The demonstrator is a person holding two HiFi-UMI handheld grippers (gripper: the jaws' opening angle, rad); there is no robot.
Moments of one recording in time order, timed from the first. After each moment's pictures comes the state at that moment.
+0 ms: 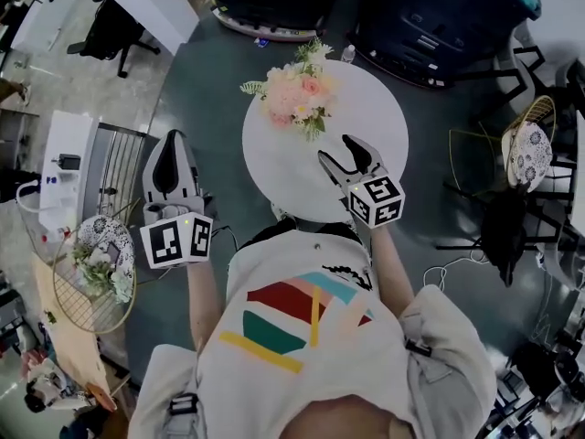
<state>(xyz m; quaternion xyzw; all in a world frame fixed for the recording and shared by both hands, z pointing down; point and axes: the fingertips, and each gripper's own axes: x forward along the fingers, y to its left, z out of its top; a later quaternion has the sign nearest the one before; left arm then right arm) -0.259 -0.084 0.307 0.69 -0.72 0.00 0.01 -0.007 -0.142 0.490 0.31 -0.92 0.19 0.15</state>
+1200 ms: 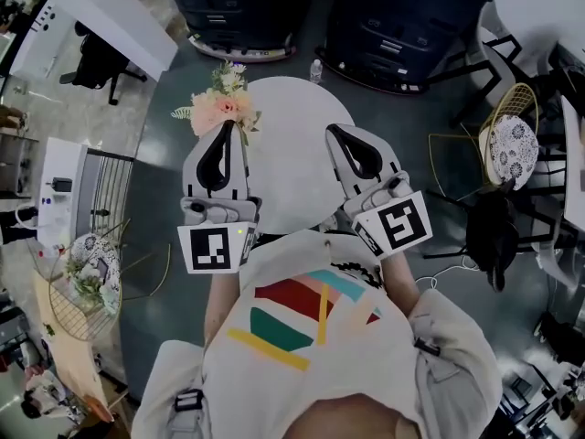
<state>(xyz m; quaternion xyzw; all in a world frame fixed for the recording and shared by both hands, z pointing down) -0.010 -0.144 0.253 0.77 -0.63 -0.01 -0.08 0.117 -0.164 0.277 0.33 -0.95 0.01 0.00</state>
